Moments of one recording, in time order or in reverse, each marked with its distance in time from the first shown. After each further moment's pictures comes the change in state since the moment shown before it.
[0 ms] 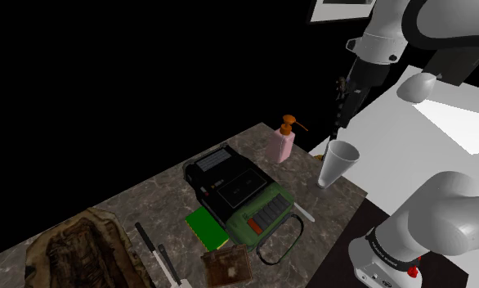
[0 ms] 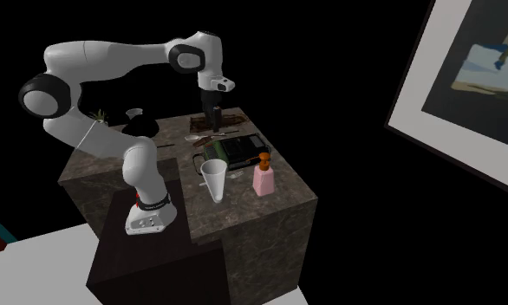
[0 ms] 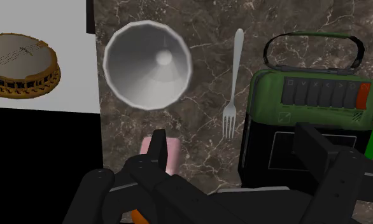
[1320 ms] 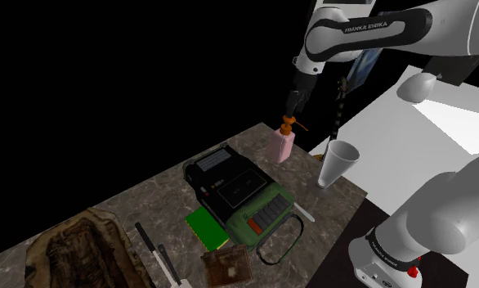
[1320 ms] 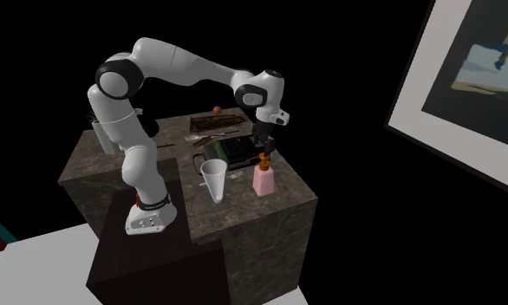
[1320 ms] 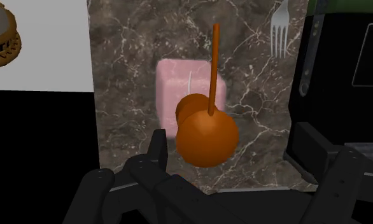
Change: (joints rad) arm -0.033 0.643 -0.141 0.244 0.064 0.381 -0.186
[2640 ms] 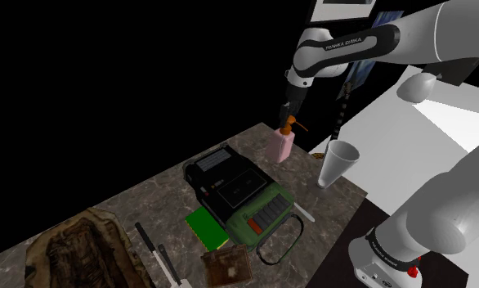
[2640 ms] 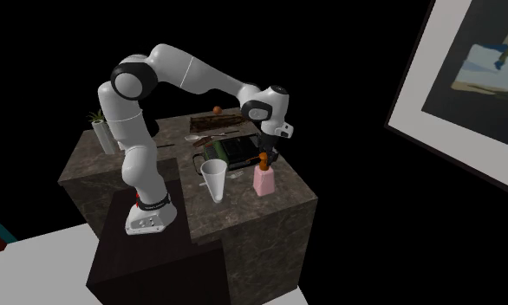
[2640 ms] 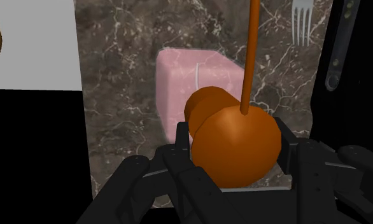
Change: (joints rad) arm -0.001 0.111 -0.006 -0.020 0.031 0.126 -0.033
